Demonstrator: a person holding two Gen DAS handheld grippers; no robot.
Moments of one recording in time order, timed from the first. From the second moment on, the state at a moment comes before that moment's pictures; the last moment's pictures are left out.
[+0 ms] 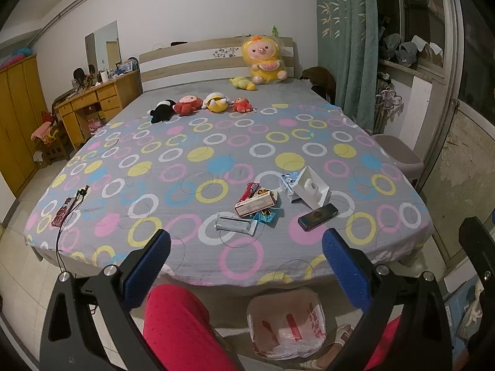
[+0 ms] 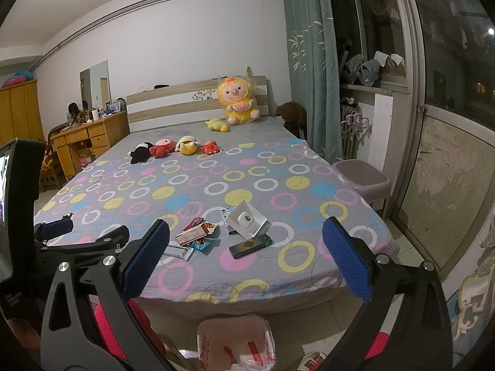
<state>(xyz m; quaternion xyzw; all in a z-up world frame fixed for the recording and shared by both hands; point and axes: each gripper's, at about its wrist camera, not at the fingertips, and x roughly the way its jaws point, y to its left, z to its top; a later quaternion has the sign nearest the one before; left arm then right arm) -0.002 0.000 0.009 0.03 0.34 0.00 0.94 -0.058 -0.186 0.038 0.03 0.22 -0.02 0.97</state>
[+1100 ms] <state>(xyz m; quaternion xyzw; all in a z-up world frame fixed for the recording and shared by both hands) -0.001 -0.005 0.017 0.03 0.34 -0.01 0.94 -0.054 -0.185 0.033 0.03 0.22 -0.02 0.97</state>
